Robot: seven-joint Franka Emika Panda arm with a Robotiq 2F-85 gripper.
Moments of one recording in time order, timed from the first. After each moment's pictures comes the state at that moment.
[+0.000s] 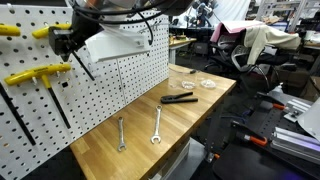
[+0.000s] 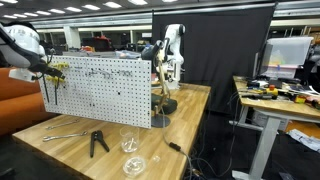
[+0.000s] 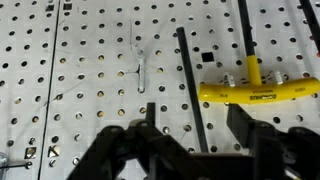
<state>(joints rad) 0.78 0.30 -0.07 -2.04 -1.75 2.87 2.11</state>
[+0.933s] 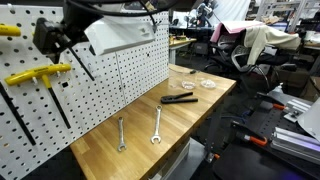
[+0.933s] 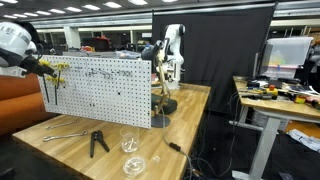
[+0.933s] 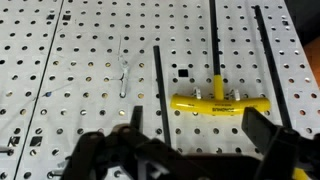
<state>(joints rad) 0.80 0.24 -0.04 -2.11 -1.47 2.88 1.76</state>
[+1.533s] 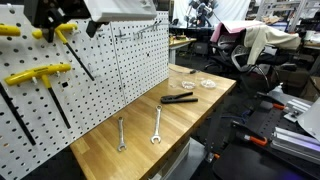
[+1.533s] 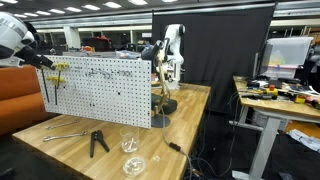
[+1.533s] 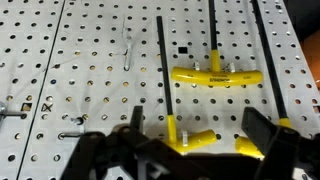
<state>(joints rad) 0.80 0.15 -0.04 -2.14 -1.32 2.88 1.58</state>
